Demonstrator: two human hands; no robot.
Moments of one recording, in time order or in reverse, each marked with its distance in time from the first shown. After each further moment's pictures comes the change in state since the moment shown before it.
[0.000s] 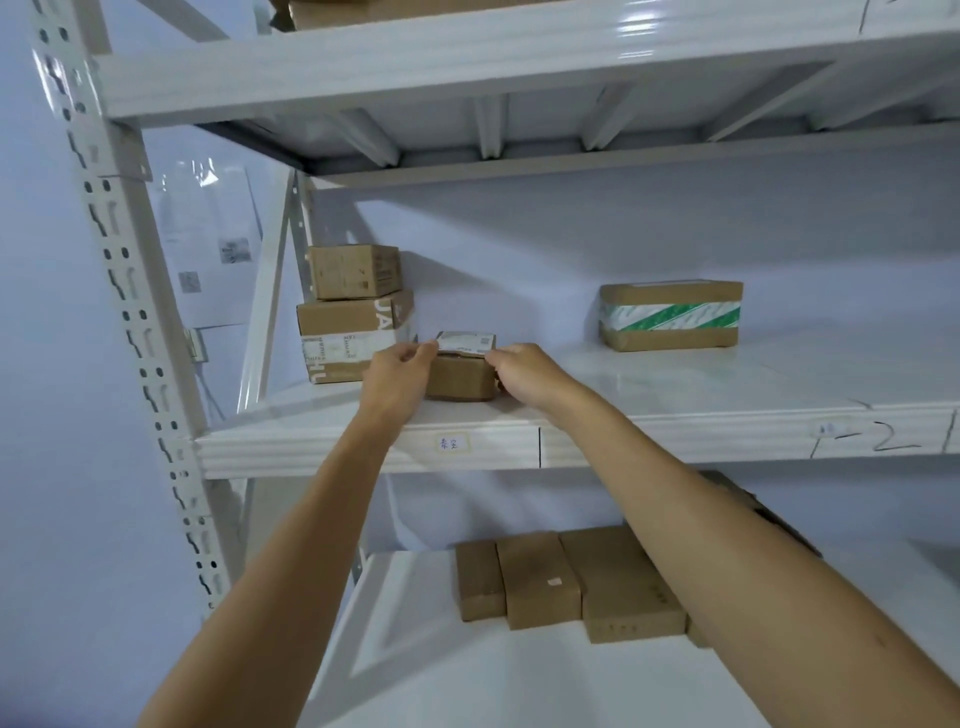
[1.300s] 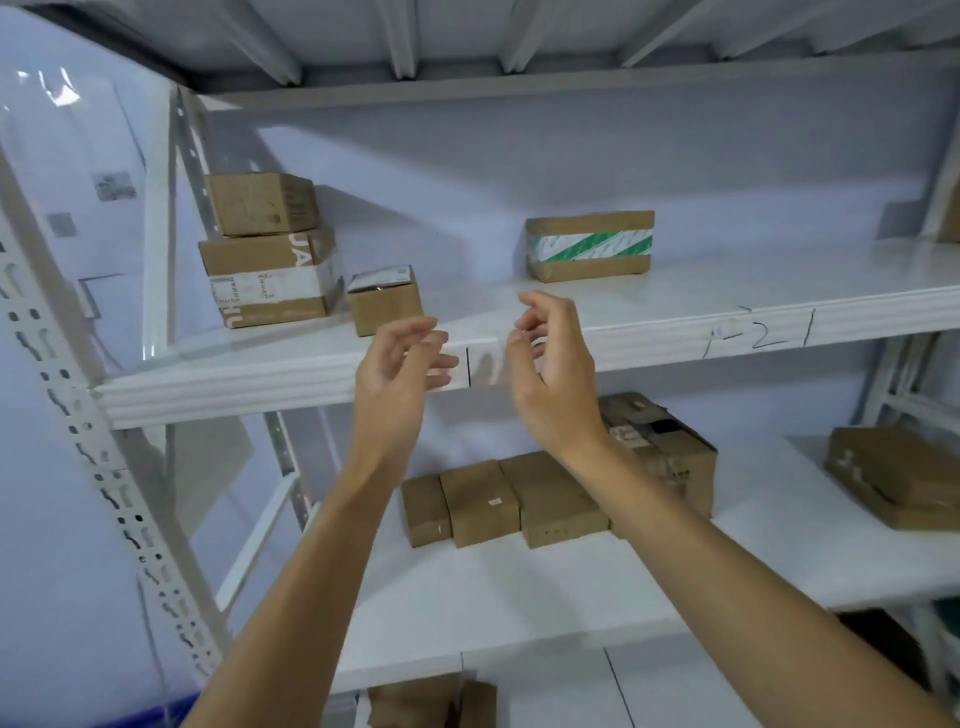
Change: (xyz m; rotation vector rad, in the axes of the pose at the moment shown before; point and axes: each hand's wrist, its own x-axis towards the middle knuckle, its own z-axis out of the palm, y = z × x) left_hand -0.142 0.006 0.042 -0.553 -0.136 0.119; right_hand -0.130 0.078 -0.011 0.017 0.617 -0.502
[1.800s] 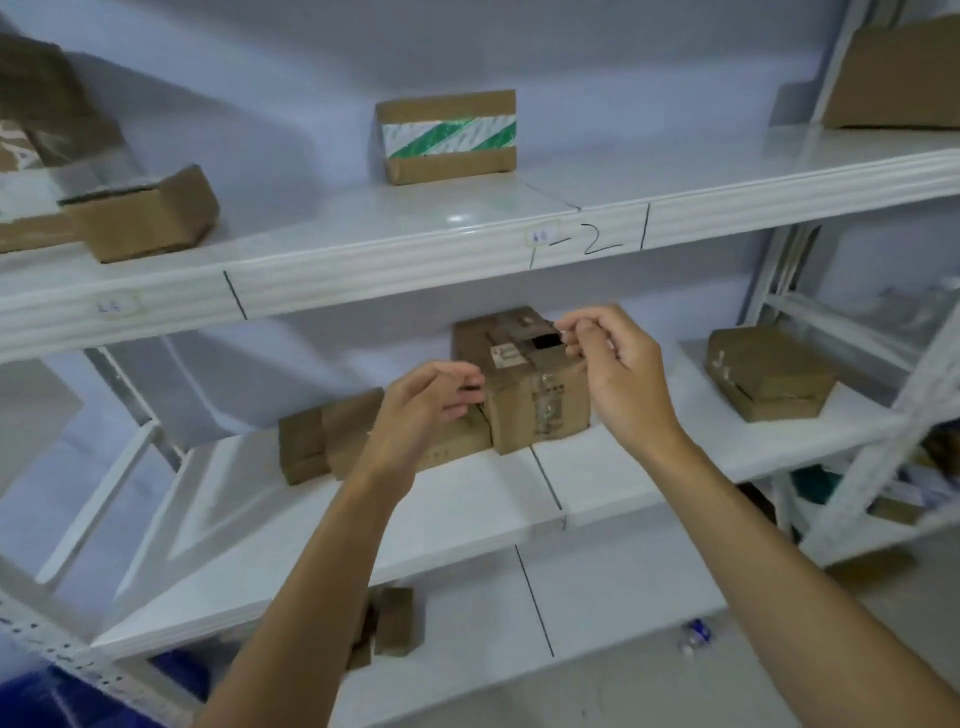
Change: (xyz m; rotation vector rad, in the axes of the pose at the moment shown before) left_hand -0.076 -0.116 0.161 0.058 -0.351 -0.376; right_hand -0.056 0.122 -0.217 -0.043 -0.010 0.389
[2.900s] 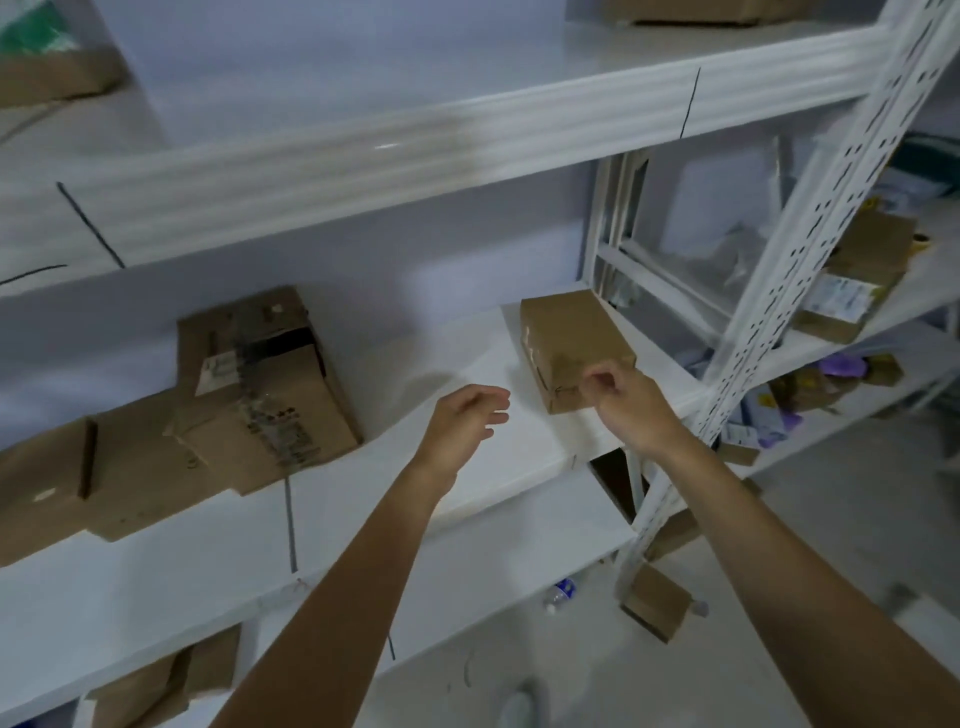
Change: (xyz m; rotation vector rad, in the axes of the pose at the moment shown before) left_hand 0.154 -0.144 0.406 0.092 -0.223 -0.350; right_hand 0.102 0.285 -0.318 -0.431 -0.229 0.600
